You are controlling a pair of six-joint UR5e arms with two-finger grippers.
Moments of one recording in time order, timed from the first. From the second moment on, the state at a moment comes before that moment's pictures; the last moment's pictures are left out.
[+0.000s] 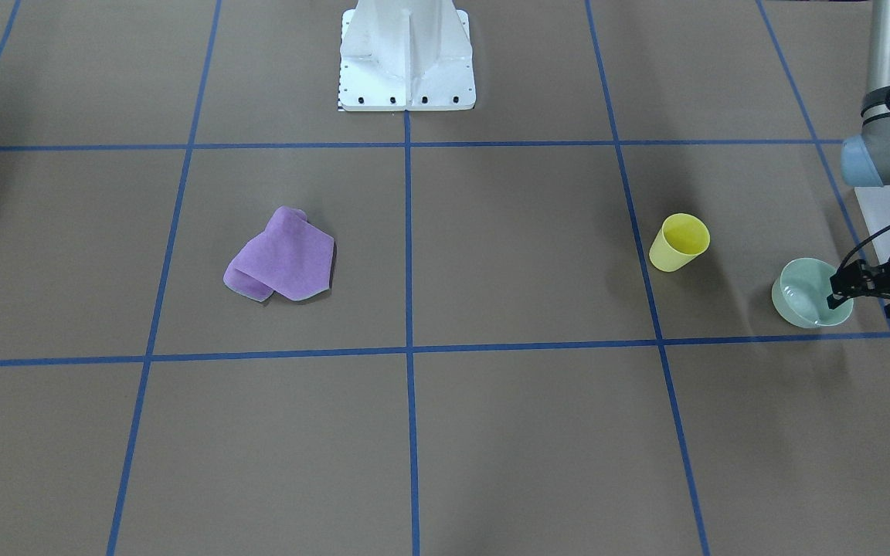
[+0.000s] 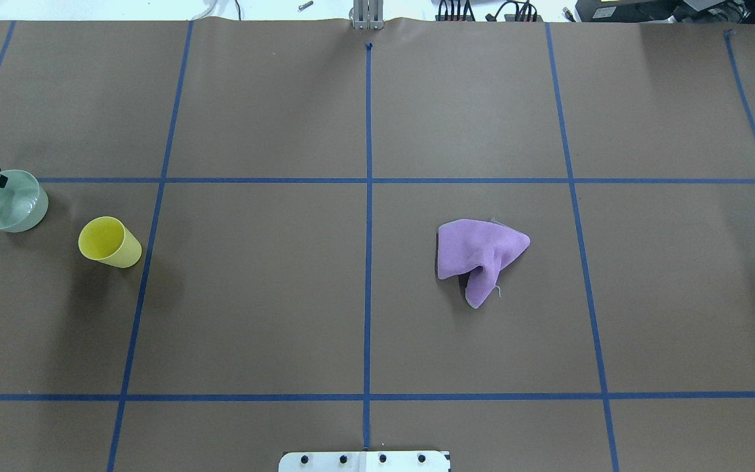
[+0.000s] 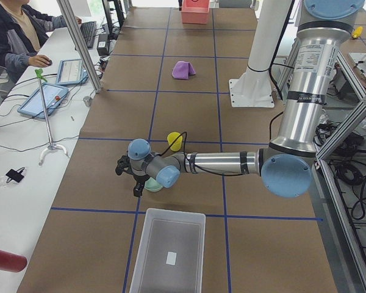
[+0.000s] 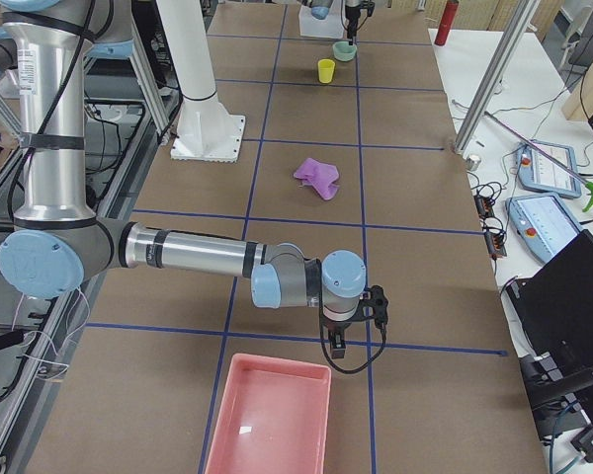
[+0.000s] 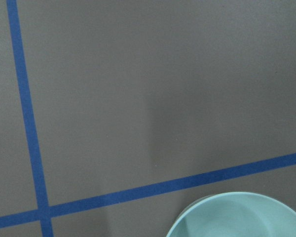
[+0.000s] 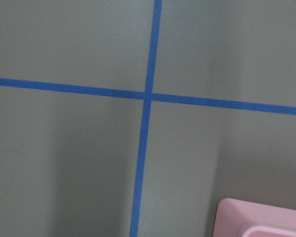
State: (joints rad) left arm -1.20 -1.73 -1.25 -2.24 -2.25 -0.39; right arm 1.53 -1.62 1.52 -1.39 2.36 0.00
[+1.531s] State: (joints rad) left arm -1.27 -1.72 -1.35 -2.23 -2.47 -0.36; right arm 1.53 -1.62 1.53 -1.39 2.37 0.04
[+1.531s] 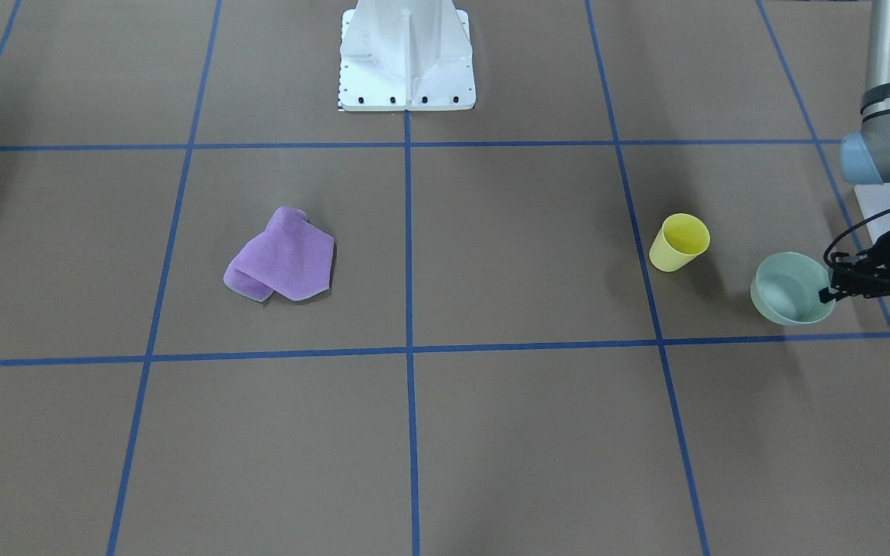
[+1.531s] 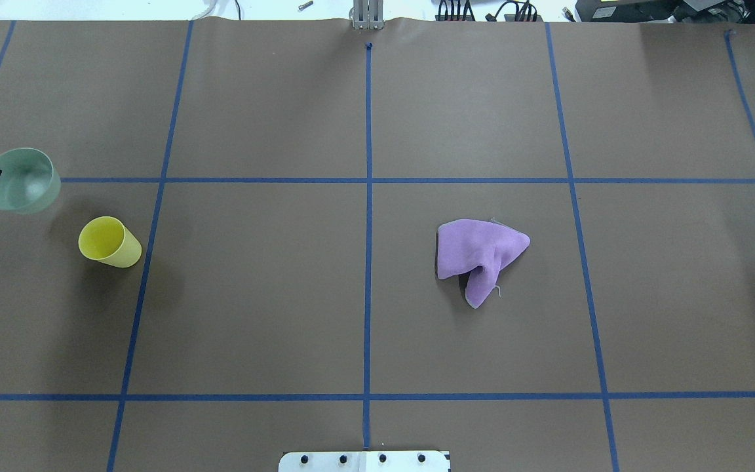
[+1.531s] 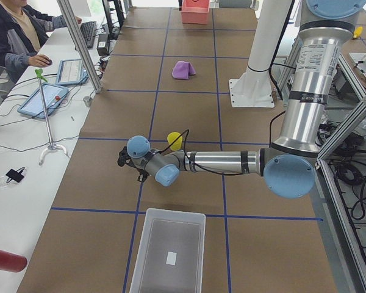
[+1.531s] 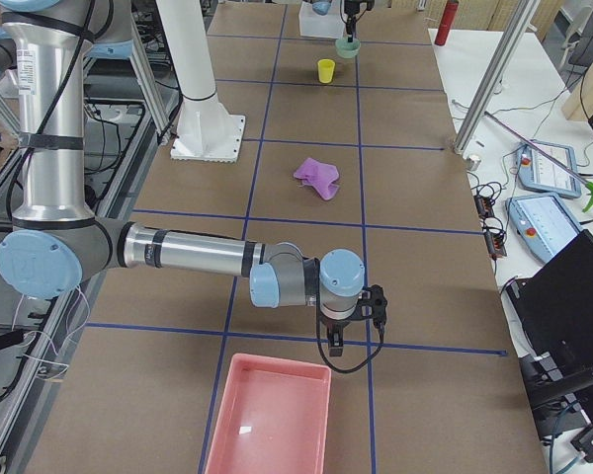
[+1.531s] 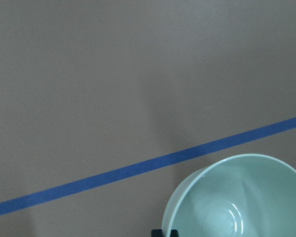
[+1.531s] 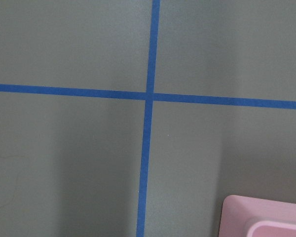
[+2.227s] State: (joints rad) left arm -1.63 -1.67 -1.34 -1.92 -2.53 0.10; right arm 1.53 -1.62 1.52 -1.39 2.37 0.07
